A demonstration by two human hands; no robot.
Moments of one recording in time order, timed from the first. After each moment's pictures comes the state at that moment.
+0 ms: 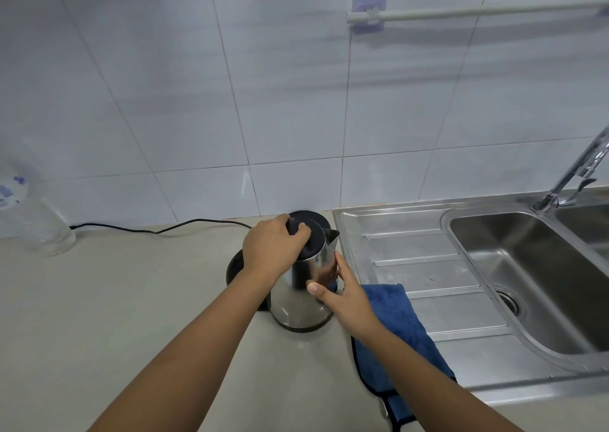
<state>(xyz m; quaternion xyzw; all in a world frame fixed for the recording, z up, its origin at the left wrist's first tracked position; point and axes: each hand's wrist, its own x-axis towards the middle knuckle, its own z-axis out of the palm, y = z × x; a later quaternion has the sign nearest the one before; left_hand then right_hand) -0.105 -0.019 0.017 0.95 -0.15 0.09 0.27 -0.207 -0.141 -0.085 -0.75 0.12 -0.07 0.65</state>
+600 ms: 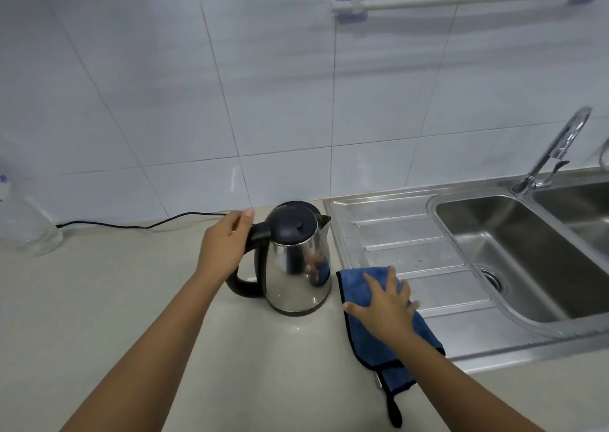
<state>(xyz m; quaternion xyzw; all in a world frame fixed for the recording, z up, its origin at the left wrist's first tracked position) -0.096 0.048 0.003 0.88 -0.12 0.05 0.45 -0.260 -0.176 -0.098 -0.91 0.32 0.11 0.23</state>
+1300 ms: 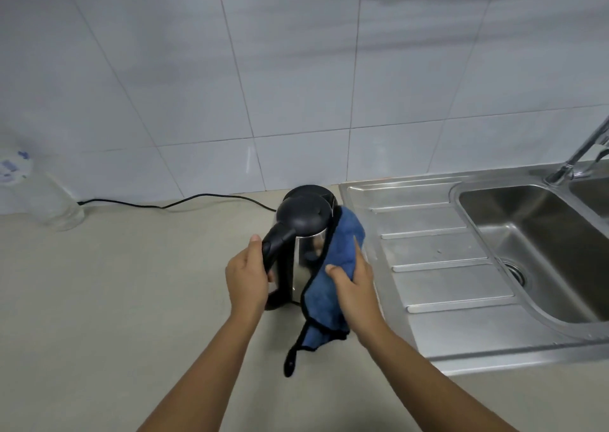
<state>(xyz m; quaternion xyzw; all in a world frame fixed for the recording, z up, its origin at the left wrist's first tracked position) -0.162 0.038 -0.043 0.79 0.02 0.05 0.61 -0.242 -0.107 -0.066 -0.70 0.25 -0.10 0.66</state>
